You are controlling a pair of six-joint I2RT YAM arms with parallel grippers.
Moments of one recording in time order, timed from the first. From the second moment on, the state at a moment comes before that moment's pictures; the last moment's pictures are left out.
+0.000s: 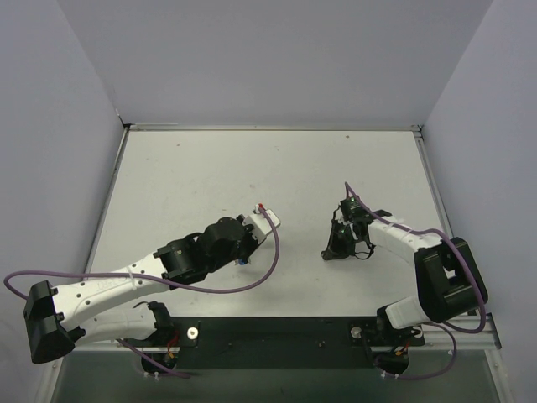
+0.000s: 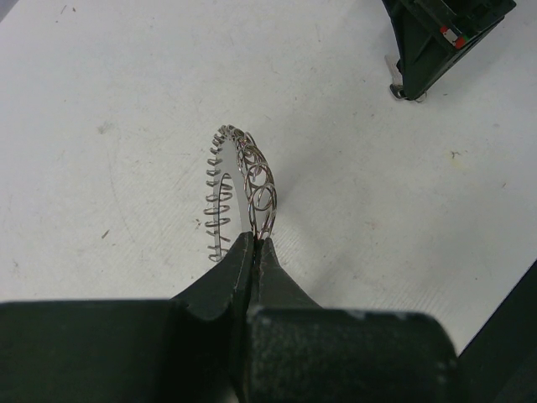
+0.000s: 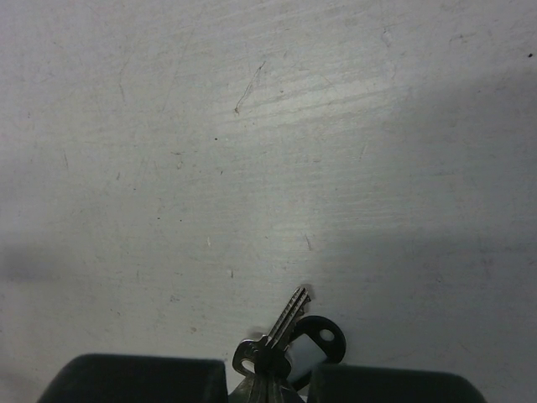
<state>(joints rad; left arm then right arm) -1.09 1.04 0.84 -0.28 -0.28 0.06 0.35 1.44 0.67 -0.47 -0.21 0.55</state>
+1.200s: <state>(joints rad) -1.09 1.05 0.87 -0.32 -0.19 0.07 0.56 1.15 0.96 -0.49 -0.57 0.13</state>
